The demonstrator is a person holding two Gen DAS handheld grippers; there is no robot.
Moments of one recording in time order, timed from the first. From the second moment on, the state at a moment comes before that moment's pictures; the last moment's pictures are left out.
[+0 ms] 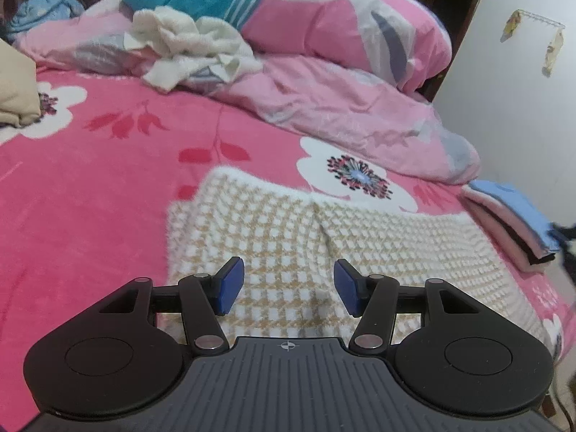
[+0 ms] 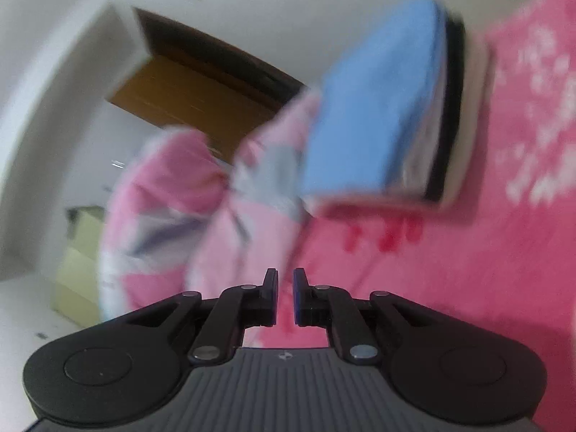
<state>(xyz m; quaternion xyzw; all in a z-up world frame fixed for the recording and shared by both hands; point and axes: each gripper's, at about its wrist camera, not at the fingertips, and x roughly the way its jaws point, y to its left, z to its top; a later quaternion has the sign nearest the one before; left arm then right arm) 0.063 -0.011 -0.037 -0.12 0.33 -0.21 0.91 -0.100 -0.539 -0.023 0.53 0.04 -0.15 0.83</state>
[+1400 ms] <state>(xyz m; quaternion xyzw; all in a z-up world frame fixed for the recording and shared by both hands) 0.016 -0.047 -0.058 -0.04 0.31 -0.22 0.92 -0.183 -0.508 -0.119 0.54 0.10 -0.10 0.83</state>
